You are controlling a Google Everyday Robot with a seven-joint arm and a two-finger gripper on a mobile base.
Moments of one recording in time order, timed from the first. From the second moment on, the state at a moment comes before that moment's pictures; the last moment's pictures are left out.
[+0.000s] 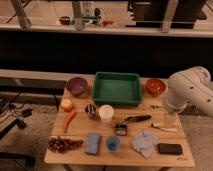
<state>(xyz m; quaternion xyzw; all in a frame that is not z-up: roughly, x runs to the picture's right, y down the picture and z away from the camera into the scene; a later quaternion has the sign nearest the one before) 0.293 0.114 0.681 -0.28 0.02 0.03 0.96</state>
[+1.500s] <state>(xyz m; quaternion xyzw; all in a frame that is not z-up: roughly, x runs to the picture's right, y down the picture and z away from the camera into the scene) 0.289 0.120 0.681 -0.28 0.03 0.03 0.96</state>
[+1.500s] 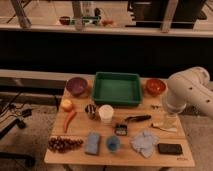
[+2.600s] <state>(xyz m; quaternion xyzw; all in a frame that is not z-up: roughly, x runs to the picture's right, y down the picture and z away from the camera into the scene) 0.252 0.158 0.694 -0.29 0.00 -0.01 0.96</state>
